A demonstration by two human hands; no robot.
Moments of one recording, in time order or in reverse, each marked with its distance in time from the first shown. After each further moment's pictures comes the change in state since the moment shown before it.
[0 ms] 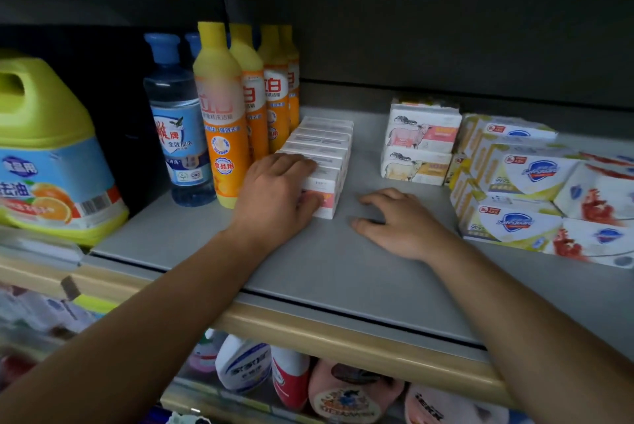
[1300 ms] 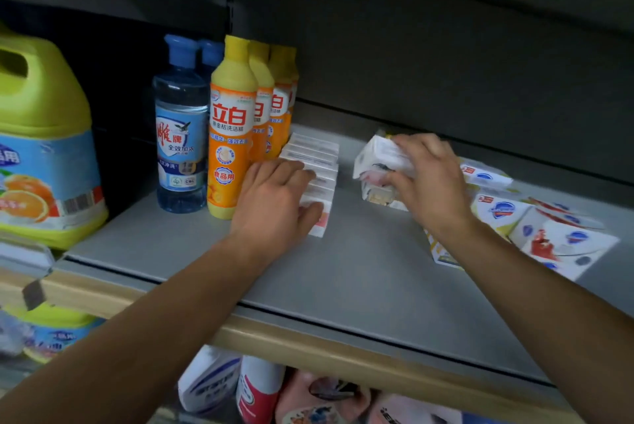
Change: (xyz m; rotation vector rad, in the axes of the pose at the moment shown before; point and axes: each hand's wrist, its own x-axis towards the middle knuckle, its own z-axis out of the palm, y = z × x) left_hand 0.001 0.002 -0.006 -0.090 0.189 0.038; right_hand 0.005 -0.011 -0.076 -0.109 0.704 -0.155
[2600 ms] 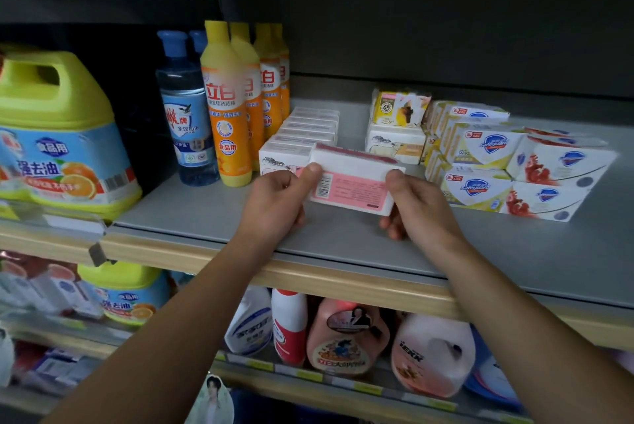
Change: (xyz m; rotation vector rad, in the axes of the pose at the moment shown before) left_hand -0.048 0.050 -0.030 -0.865 -0.177 -0.623; right_hand -0.113 -0.026 -0.012 0.937 -0.218 0.546
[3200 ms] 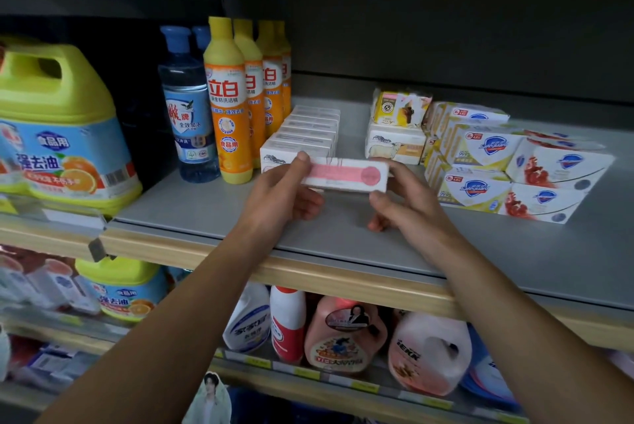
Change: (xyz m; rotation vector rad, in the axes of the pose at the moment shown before) left_hand 0.005 -0.003 -0.003 -0.333 -0.107 -0.103; right_hand 0.002 0.005 0.000 0.132 -0.226 -0.112
